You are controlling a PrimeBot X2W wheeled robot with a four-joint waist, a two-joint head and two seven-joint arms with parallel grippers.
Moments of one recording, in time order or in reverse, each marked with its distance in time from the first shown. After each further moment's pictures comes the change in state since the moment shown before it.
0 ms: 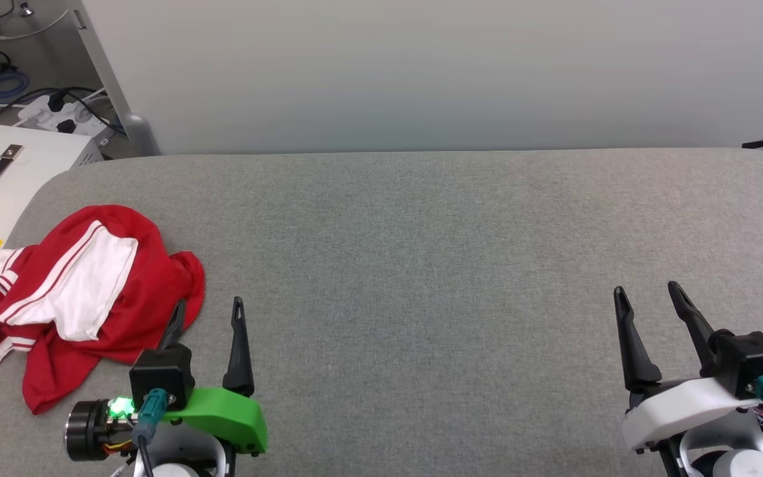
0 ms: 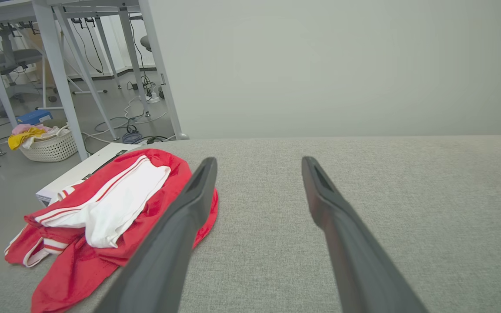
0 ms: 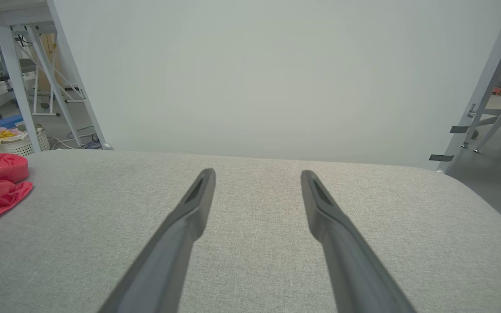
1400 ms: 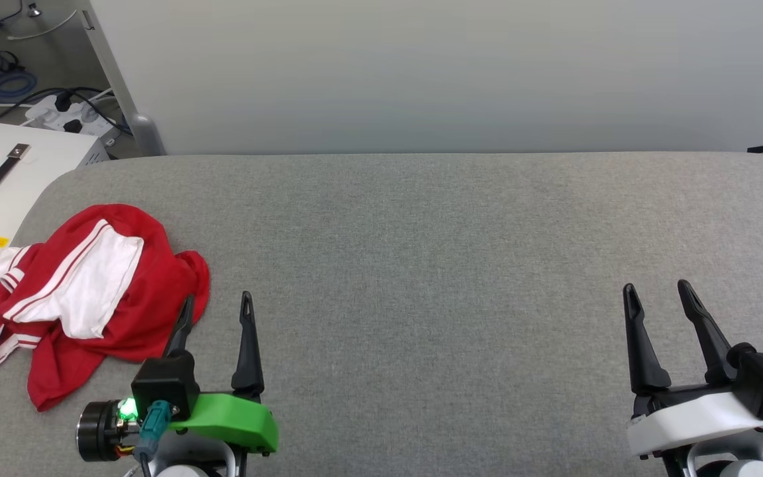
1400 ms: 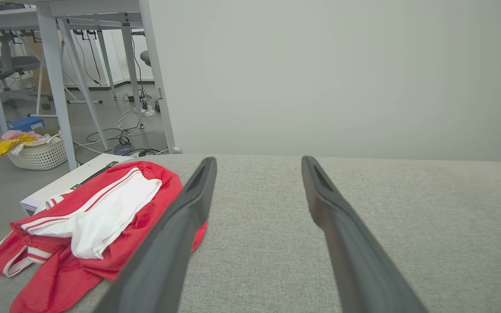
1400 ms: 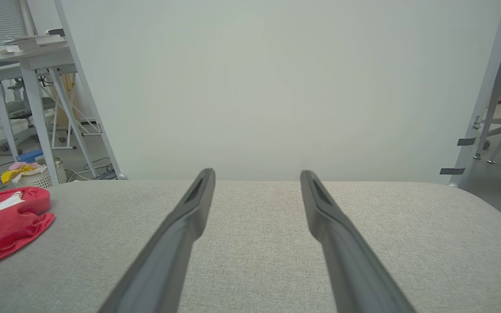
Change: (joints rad) left arm 0.001 0.000 -0.037 0.006 -0.053 0.017 -0.091; right arm 0.035 0.000 0.007 -0.042 0.067 0.000 -0.088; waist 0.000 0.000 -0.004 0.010
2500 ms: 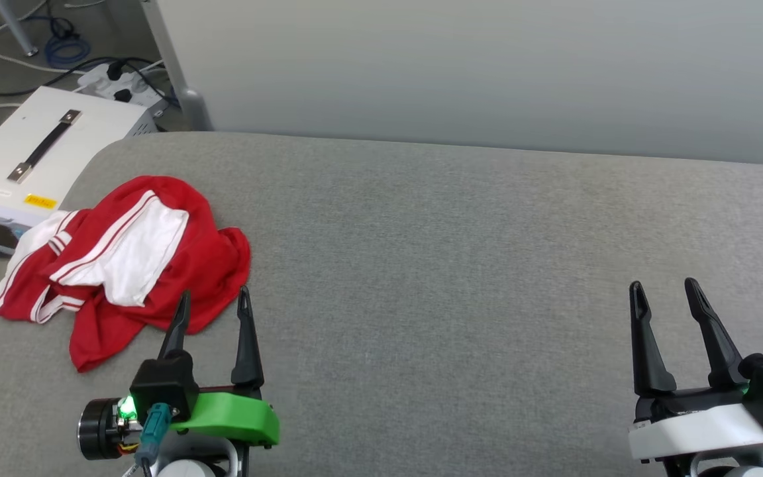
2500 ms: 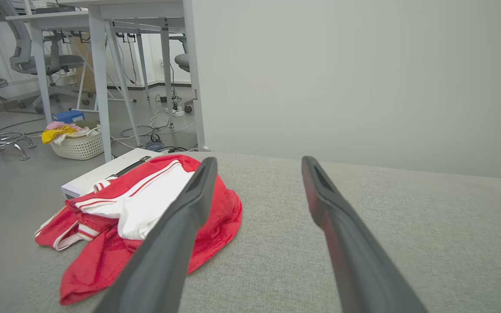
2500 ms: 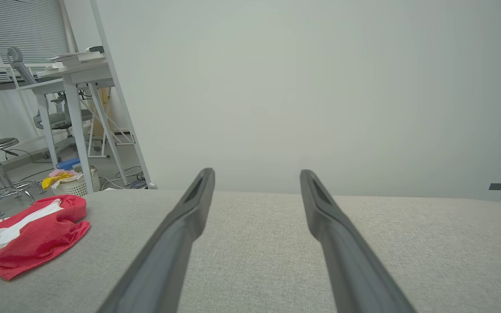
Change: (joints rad) left arm -0.014 -0.001 -0.014 0.032 -0.017 0.030 -0.066; right arm 0.021 0.001 0.009 -0.026 0.031 0.000 -0.068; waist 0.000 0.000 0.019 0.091
